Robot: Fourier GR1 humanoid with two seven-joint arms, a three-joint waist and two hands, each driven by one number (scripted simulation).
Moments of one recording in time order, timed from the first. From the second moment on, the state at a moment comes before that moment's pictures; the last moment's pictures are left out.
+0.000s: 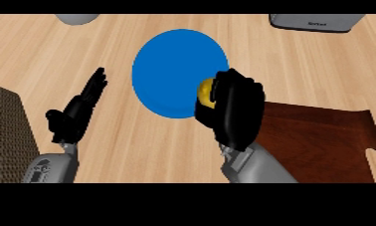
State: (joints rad) left arm -0.14 0.19 0.02 -1.32 -0.01 -0.08 -0.11; right arm -0.47 -0.02 0.58 -1.60 1.36 -0.22 1.11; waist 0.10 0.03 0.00
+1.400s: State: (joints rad) left arm -0.11 0.20 0.07 -1.29 -0.01 -0.06 -0.13; right arm -0.47 0.00 0.44 -1.35 1.08 -1.10 1.03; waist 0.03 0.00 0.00
